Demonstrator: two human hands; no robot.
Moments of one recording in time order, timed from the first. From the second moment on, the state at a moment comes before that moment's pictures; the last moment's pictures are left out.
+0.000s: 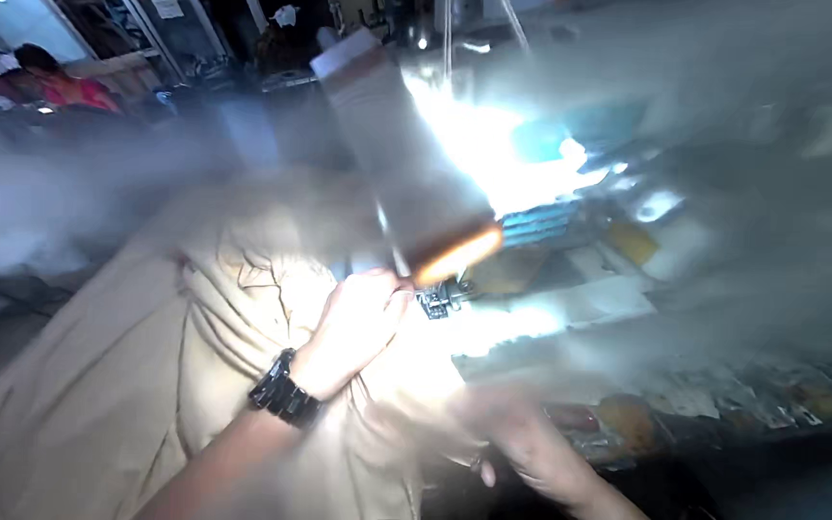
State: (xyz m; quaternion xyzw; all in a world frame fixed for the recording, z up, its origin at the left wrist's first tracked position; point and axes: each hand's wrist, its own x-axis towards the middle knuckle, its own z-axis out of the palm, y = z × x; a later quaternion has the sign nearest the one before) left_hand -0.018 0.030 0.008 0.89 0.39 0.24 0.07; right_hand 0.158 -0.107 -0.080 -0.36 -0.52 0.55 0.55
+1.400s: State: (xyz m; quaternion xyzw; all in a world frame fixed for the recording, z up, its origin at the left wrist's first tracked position) left_hand 0.002 0.042 0.005 0.85 0.46 0.24 0.12; right_hand 0.154 -0.081 -0.083 -0.43 -0.53 0.46 0.56
